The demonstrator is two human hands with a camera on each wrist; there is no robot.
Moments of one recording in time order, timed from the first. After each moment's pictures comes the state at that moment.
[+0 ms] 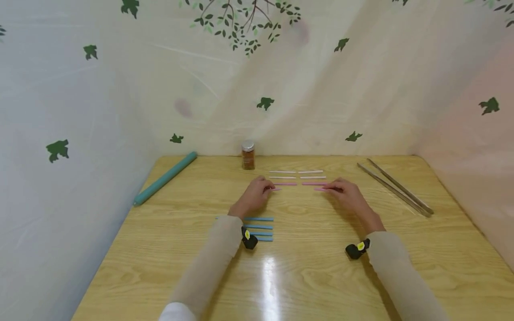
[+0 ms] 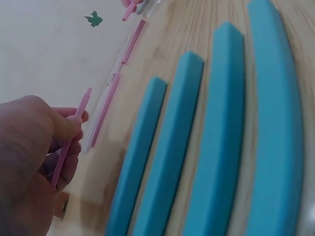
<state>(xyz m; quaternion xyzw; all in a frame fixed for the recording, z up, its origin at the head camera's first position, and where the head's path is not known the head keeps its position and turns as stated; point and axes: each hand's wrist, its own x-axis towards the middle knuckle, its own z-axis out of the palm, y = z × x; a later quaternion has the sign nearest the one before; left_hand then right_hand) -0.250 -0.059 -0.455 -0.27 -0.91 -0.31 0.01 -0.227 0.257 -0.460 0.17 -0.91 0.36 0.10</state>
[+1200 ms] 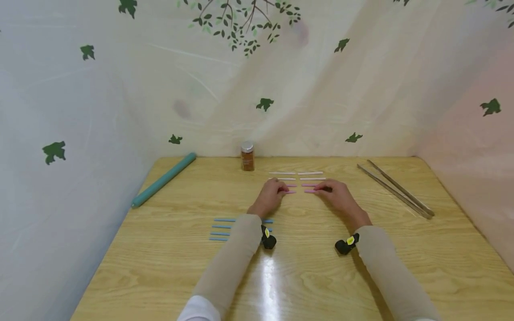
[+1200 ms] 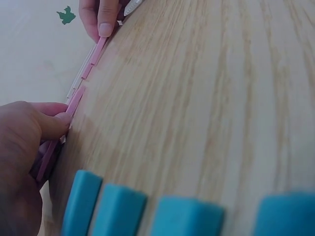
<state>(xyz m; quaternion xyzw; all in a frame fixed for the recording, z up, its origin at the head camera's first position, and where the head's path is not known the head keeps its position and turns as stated) -0.259 -0.011 -0.470 -0.24 -0.92 -0.32 0.03 -0.250 0.241 -0.479 0.15 -0.91 0.39 0.05</state>
